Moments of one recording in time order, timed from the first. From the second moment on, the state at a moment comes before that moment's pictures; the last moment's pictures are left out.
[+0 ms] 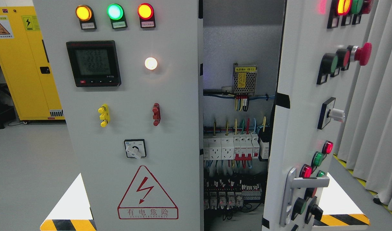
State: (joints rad) left arm -0.06 -0.06 -0.09 0.00 0.11 -0.06 -0.08; right arm 0.09 -0.07 0.15 -0.22 -0.19 0.12 0.08
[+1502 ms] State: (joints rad) left arm 0.14 0.05 -0.02 -0.85 0.24 -0.08 -0.71; right arm 0.09 -0.07 0.15 -0.22 -0.19 0.12 0.08
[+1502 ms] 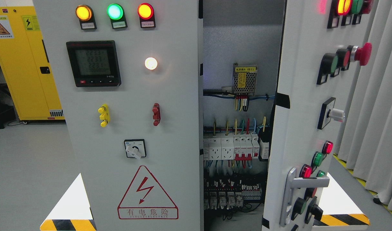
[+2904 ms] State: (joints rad) left arm -0.32 0.74 -0.34 -1.74 0.97 0.21 -0.89; right arm 0.09 -0.08 0.14 -0.22 -0.19 0.12 0.08
